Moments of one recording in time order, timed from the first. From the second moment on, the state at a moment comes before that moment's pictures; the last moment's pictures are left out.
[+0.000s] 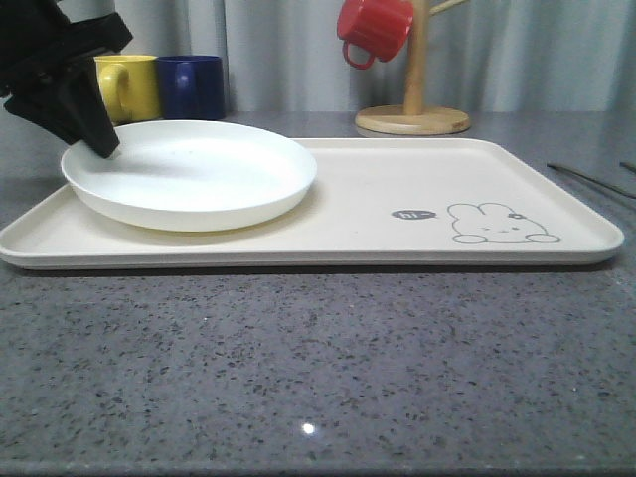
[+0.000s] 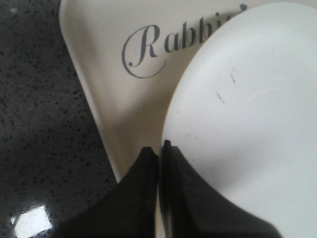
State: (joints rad) left arm -0.16 1.75 -1.40 -0.46 0.93 0.30; right arm 0.06 -0.01 0.02 -0.02 -0.03 0.16
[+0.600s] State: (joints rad) left arm -0.16 1.76 -1.40 -0.47 0.92 0.33; right arm 0.06 -0.01 0.02 -0.02 -0.03 0.16
